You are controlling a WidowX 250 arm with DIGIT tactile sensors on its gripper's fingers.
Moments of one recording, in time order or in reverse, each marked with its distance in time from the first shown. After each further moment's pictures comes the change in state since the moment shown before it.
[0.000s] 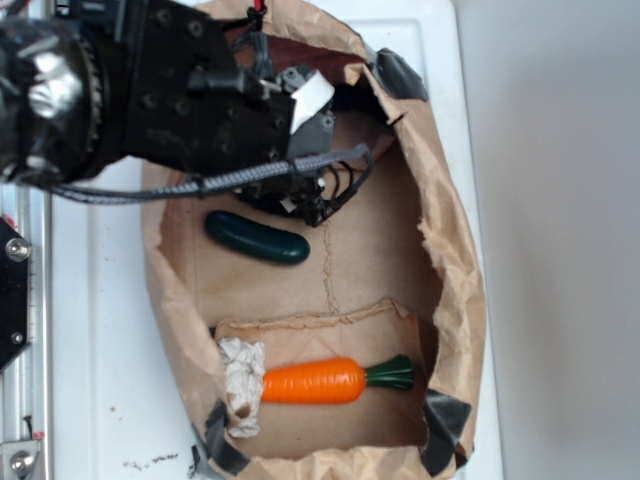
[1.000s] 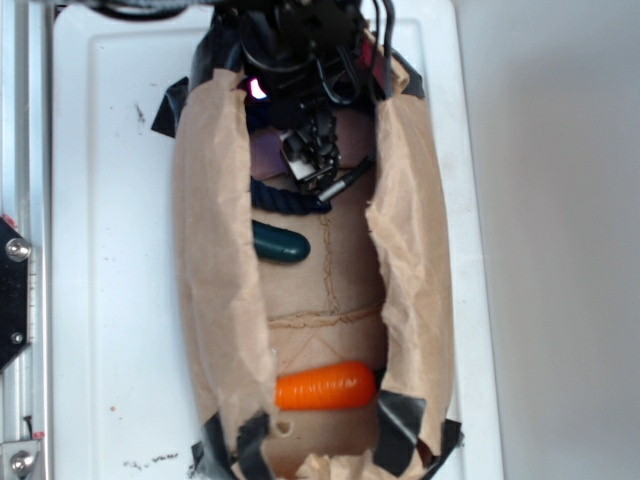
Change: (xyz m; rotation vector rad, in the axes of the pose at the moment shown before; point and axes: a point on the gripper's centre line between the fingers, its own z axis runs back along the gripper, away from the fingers) arm 0.020 0.023 -0.004 -0.292 0.188 -0.228
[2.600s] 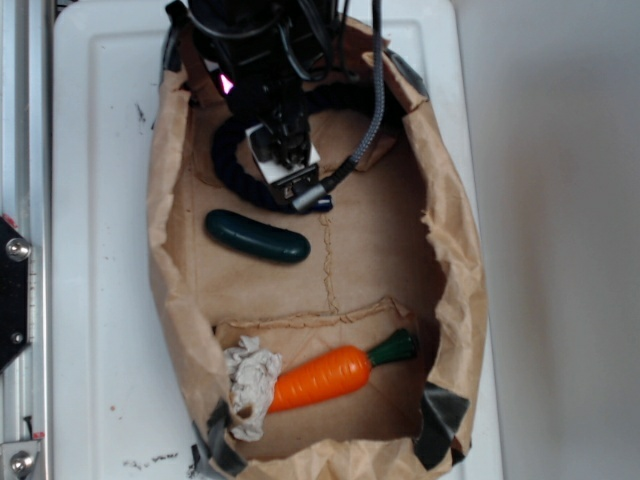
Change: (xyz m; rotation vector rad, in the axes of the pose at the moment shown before) arm -0.009 -0.047 0.048 -0.144 -0.004 -0.070
